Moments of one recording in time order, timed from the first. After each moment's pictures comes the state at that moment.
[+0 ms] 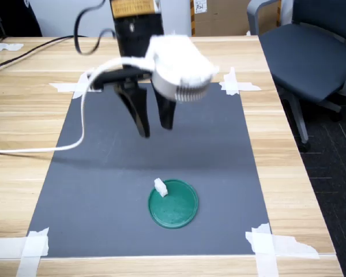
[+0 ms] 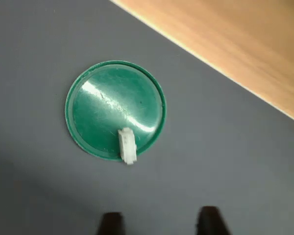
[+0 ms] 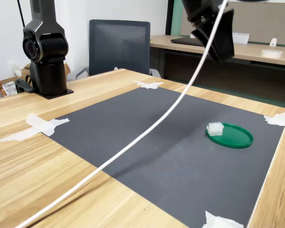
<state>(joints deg) 11.5 85.3 -69.2 0.6 34.9 -26.0</state>
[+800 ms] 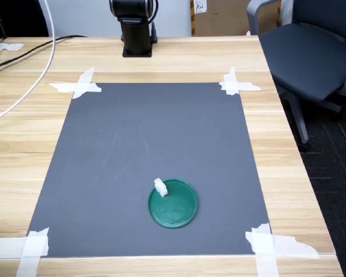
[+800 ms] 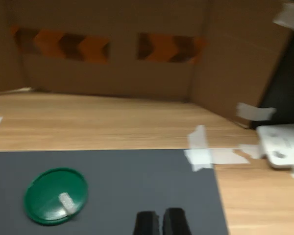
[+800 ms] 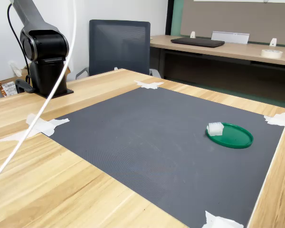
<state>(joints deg) -5.8 35.9 -34.5 18.5 12.2 -24.0</state>
